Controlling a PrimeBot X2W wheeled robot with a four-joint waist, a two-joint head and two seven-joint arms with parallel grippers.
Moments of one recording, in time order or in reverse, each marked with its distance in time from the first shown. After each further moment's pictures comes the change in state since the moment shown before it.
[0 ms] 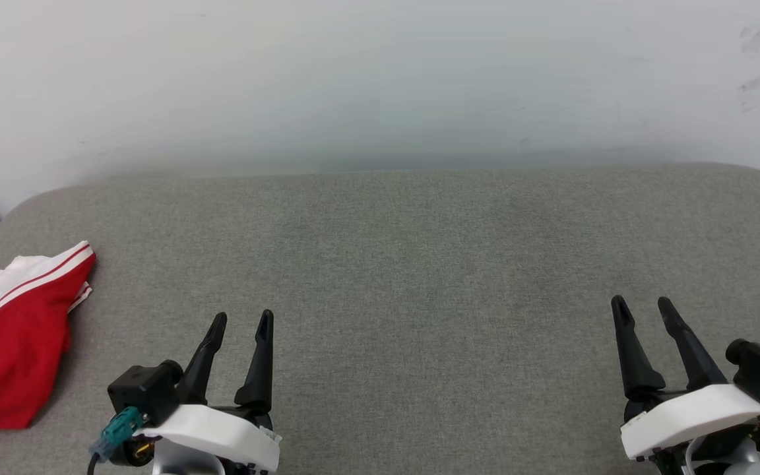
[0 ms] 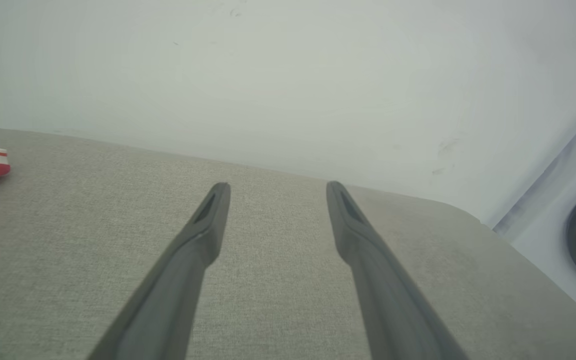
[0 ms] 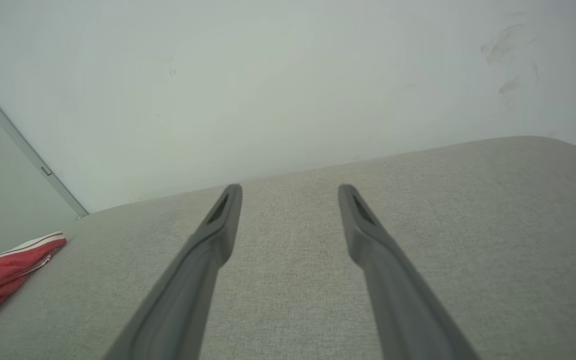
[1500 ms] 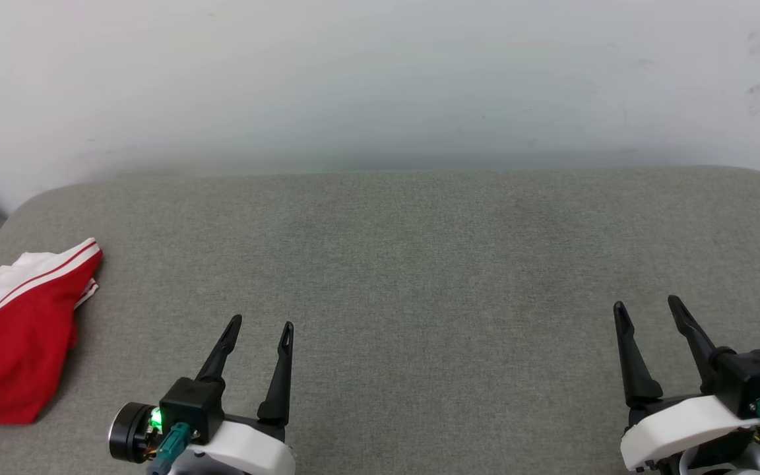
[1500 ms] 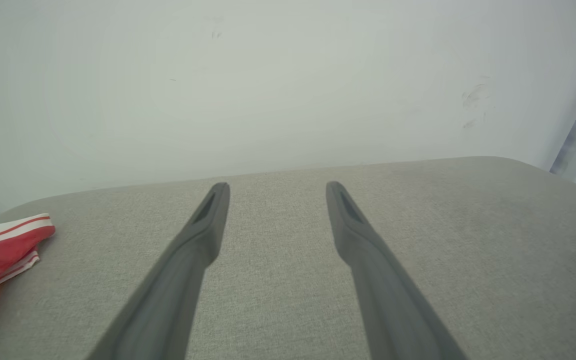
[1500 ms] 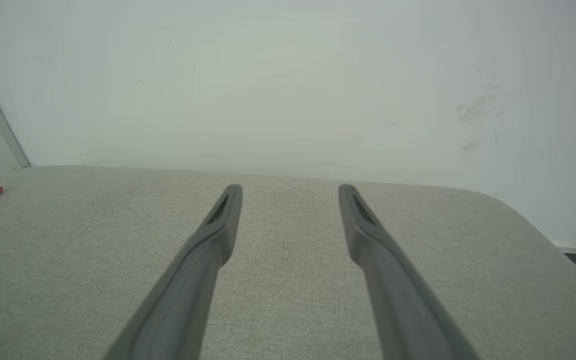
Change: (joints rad) left arm 0.008 -0.011 -0.026 0.030 0.317 0.018 -0.093; right arm 0.025 0.007 -0.015 -0.037 -0.290 0.000 -0.042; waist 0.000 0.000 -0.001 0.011
